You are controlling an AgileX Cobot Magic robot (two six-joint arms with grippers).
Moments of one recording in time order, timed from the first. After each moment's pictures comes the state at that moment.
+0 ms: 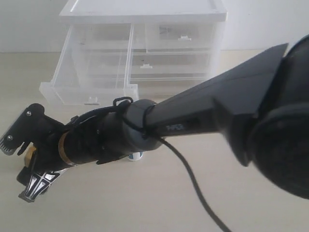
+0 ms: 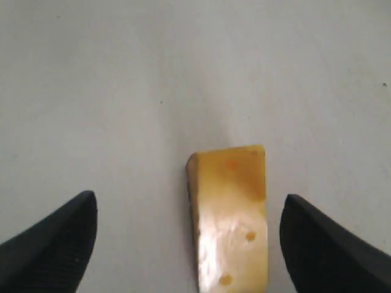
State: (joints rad) left arm 0.13 0.00 0.00 -0.05 0.13 0.06; right arm 1.03 2.26 -1.45 -1.15 -0.21 0.93
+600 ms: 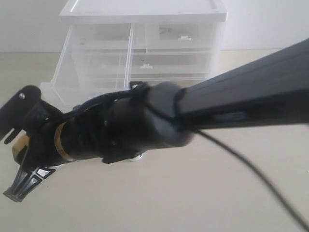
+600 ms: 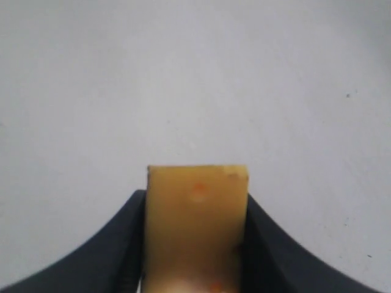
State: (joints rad) left arm 0.13 0.00 0.00 -0.05 0.13 0.06; right arm 1.07 2.05 -1.32 -1.17 -0.12 1.03
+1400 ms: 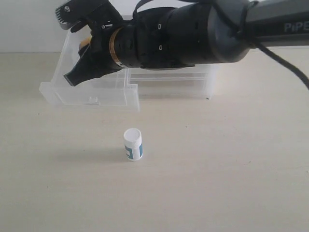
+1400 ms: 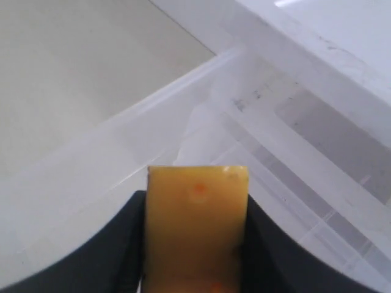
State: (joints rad) left arm 0.13 0.00 0.00 -0.05 0.13 0.06; right arm 0.83 1.94 -1.42 -1.18 0.10 1.02
